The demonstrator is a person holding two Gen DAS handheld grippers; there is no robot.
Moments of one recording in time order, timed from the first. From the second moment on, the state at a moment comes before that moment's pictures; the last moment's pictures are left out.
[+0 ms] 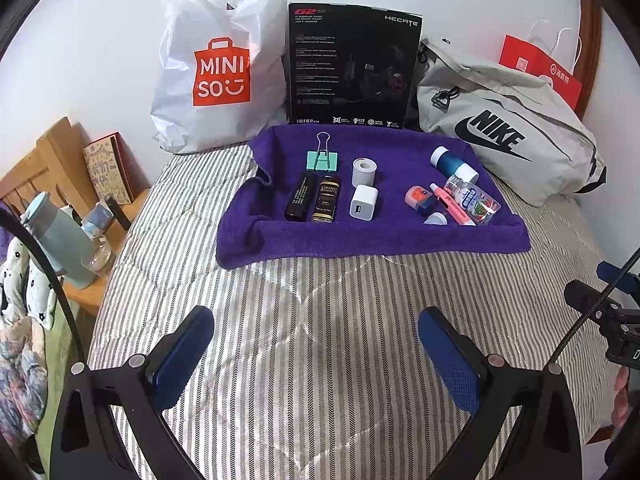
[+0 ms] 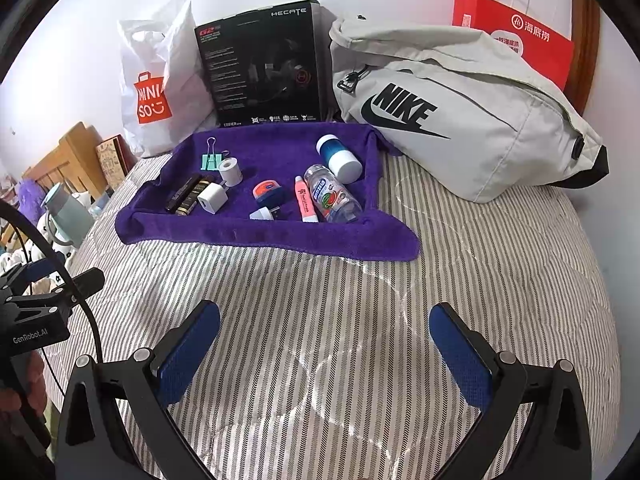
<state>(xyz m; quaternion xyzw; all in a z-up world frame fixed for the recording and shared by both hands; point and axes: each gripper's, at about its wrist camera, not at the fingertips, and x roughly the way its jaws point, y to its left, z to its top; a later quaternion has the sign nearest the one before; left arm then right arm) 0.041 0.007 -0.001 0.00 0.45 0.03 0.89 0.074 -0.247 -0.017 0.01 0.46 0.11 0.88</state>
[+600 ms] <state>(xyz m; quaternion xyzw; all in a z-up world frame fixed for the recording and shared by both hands) 0.043 0.008 0.001 0.01 0.45 0.03 0.89 0.073 -0.249 -0.015 0.00 0.46 0.10 0.88</state>
